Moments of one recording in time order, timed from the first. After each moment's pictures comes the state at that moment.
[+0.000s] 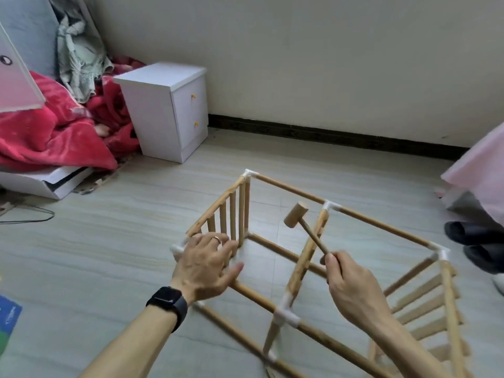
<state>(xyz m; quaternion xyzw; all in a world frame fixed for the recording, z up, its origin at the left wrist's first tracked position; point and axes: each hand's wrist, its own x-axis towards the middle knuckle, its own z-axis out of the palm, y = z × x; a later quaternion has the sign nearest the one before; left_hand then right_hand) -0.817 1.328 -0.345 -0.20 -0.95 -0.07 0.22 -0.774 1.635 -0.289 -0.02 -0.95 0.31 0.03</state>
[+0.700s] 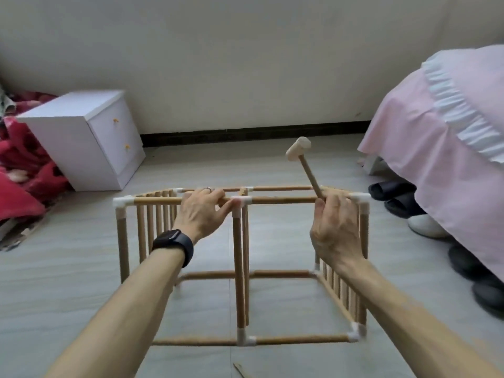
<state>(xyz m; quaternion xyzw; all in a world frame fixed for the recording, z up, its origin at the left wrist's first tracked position) -0.892 1.476 -0.247 -0.24 -0.95 -0.11 0.17 -0.764 1.738 -0.241 -0.05 -0.89 0.24 0.37</state>
